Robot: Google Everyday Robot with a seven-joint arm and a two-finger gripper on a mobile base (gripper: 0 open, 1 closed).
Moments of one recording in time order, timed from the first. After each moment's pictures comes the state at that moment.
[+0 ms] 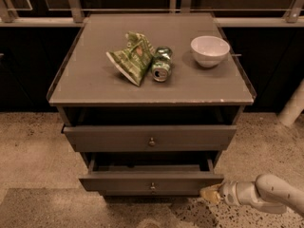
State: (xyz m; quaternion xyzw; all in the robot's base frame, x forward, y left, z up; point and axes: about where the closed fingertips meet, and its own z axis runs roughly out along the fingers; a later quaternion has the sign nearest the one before) arm 0.471 -0.245 0.359 -0.25 0.87 0.34 0.26
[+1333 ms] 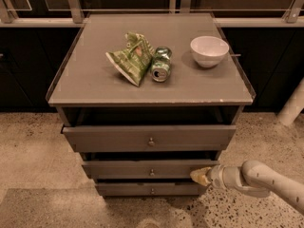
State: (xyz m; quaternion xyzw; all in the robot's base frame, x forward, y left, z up) arm 0.541 -0.215 0.376 -0.29 0.85 0.30 0.32
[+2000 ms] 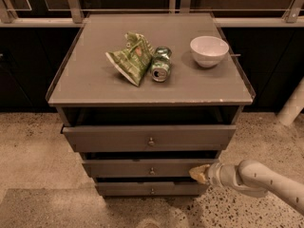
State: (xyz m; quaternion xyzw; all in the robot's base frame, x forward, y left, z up) arm 0.558 -0.213 0.385 -0.30 0.85 0.25 0.35
